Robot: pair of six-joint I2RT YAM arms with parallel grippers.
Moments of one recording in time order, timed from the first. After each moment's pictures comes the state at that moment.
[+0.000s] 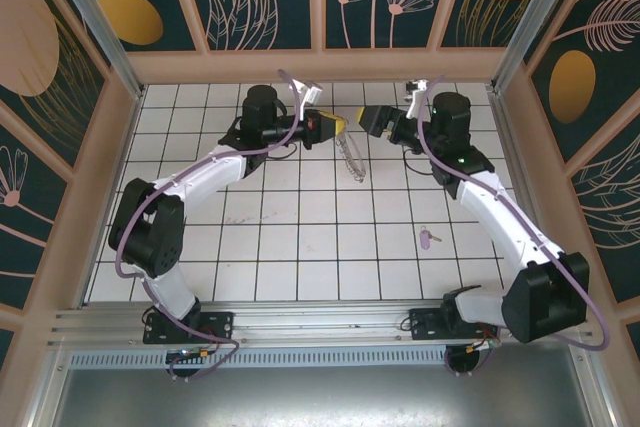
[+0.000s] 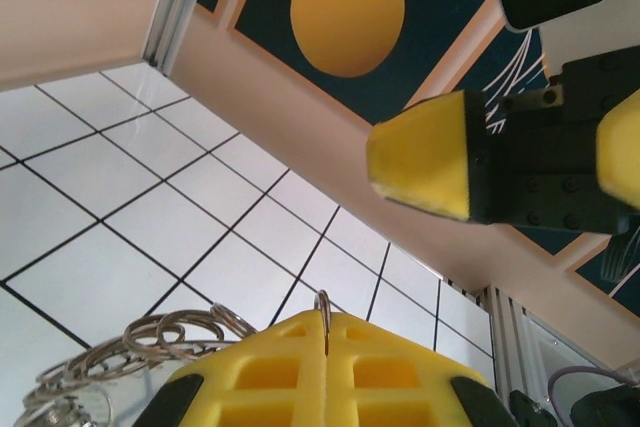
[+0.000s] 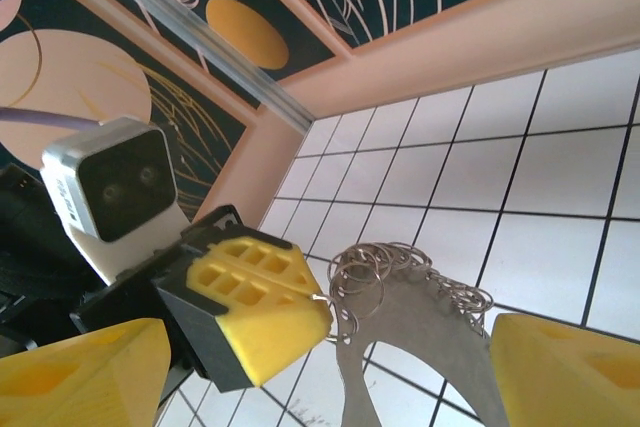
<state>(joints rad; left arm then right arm) -0.51 1.75 1.26 0.30 0.81 -0.40 0.31 1.26 1.03 -0.01 -0.55 0.62</state>
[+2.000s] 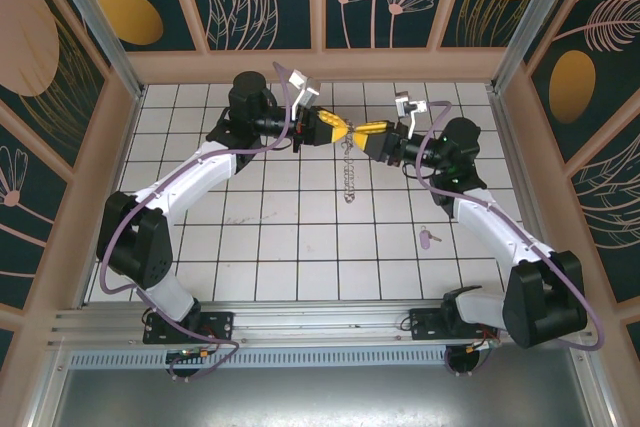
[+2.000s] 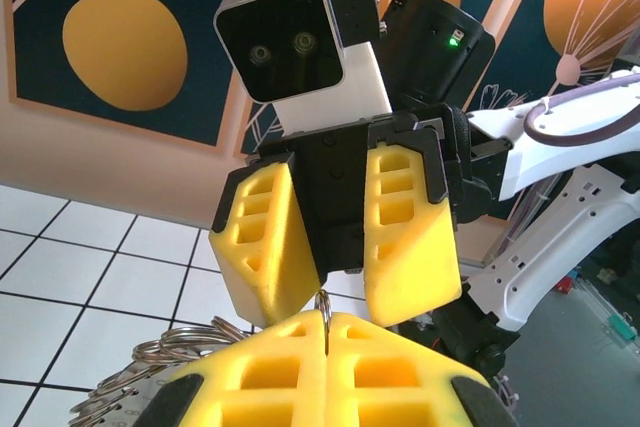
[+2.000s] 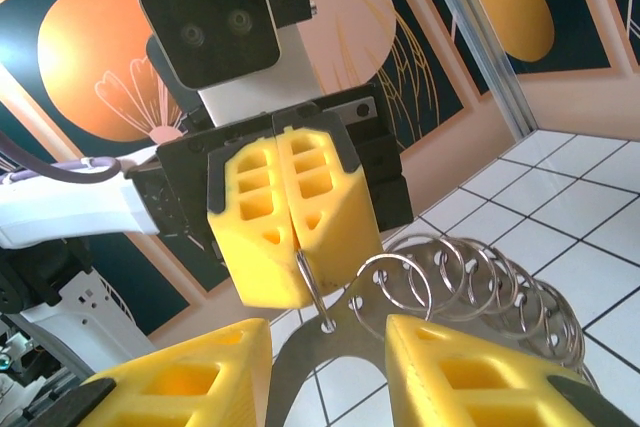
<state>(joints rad) -0.51 1.67 1.34 0.29 1.18 -0.29 0.30 1.25 0.81 0.62 -1.02 0.70</state>
